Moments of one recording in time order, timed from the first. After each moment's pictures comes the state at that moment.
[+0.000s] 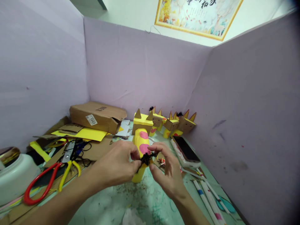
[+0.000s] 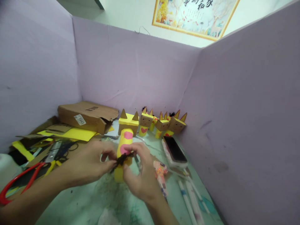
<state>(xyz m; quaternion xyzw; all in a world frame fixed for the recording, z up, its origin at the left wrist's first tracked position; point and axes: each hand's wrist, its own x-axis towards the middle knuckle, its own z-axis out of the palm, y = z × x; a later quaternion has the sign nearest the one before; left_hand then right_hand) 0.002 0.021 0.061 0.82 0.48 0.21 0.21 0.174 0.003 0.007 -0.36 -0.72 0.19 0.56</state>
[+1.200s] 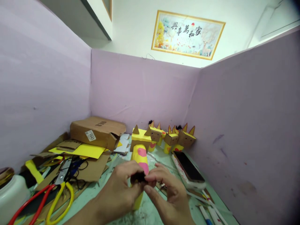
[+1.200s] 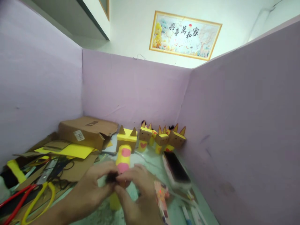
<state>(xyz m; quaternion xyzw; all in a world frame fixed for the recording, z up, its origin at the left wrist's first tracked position) 0.018 0.016 0.041 0.79 0.35 0.39 0.31 0.181 0.001 0.005 -0.35 -0.74 0.10 0.57</state>
